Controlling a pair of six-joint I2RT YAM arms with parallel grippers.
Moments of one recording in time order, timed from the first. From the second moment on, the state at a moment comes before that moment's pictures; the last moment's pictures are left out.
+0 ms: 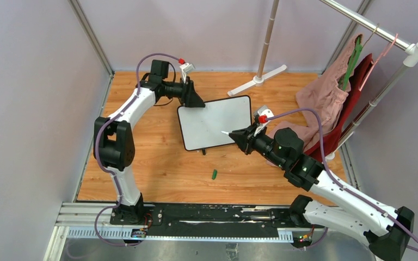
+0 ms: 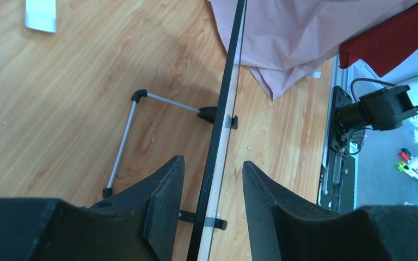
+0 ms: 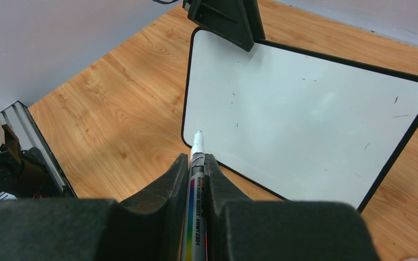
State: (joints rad) left arm -0.22 1.86 1.55 -0.40 1.08 0.10; right arm 0.86 0.80 0.71 0.02 0.03 0.17
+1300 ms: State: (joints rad) left arm -0.23 1.87 1.50 -0.30 1.14 0.08; right arm 0.96 1.15 0.62 0.50 0.25 0.00
